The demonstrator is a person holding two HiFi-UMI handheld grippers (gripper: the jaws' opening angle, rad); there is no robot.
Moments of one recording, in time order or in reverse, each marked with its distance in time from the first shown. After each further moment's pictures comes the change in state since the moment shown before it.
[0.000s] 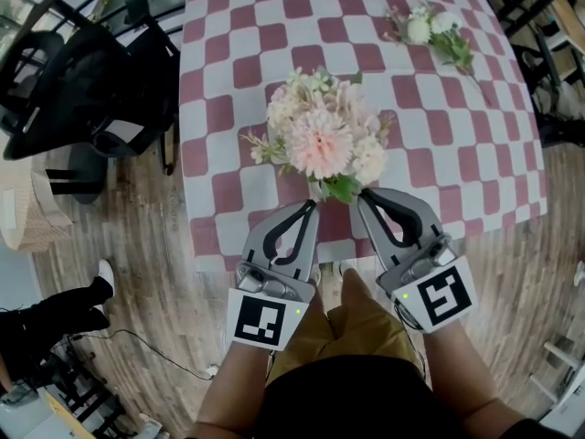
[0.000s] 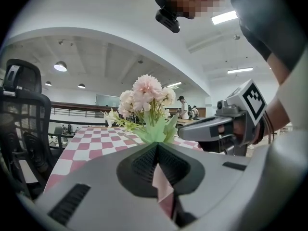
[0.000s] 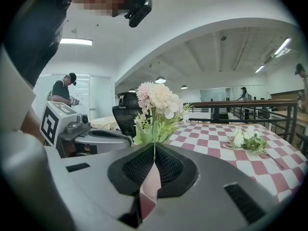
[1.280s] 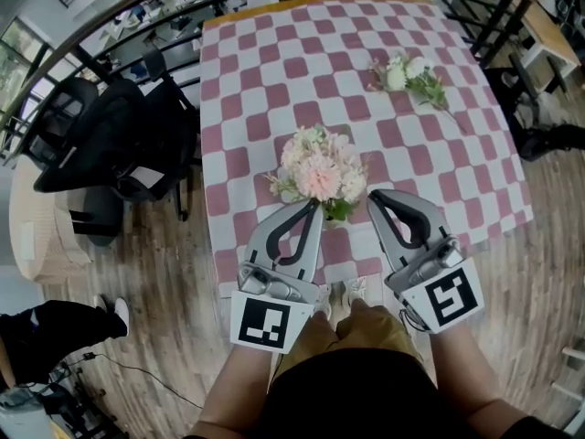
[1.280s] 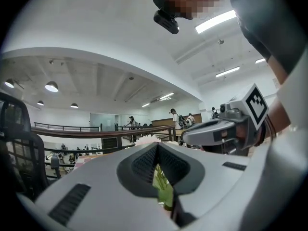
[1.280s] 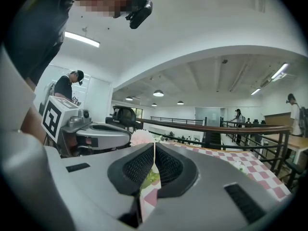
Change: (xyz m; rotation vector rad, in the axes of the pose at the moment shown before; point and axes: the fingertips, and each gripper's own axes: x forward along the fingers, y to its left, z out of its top) left arm -0.009 0.002 0.121 0.141 -0.157 -0.042; right arm -0.027 -0.006 0.108 -0.125 -0.149 -0.098
